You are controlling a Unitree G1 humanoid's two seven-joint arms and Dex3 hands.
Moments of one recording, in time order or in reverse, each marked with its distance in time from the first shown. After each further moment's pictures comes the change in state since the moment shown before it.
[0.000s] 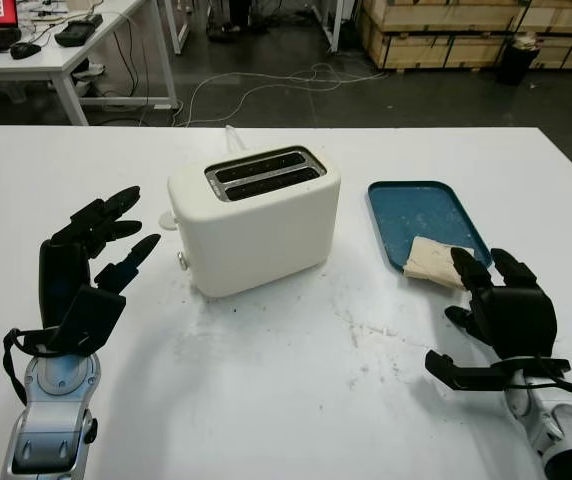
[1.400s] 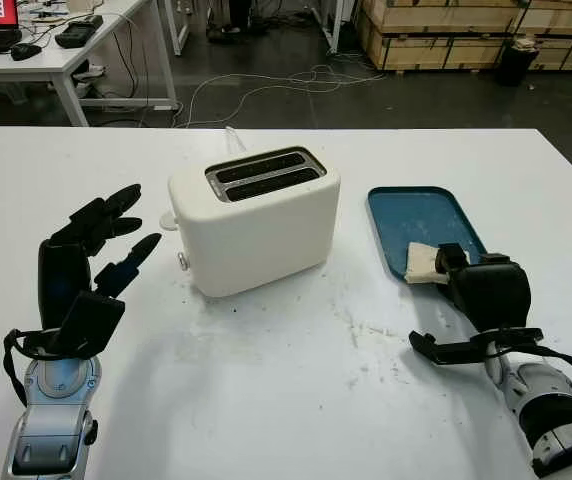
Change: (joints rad) left arm 0.009 0.000 0.000 0.010 -0.005 -0.052 0.006; right arm -0.229 -0.007 0.285 0.230 -0.005 0.109 -0.110
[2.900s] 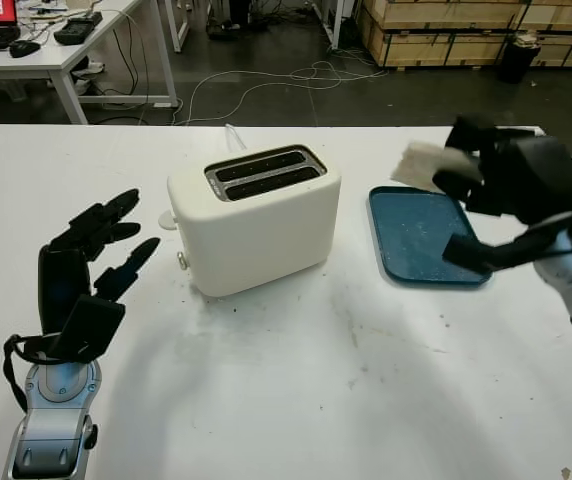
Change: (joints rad) left arm 0.014 -0.003 -0.001 0.008 0.005 -0.002 0.013; right arm -0.184 -0.178 -0.367 -0.420 0.359 -0.412 0.650
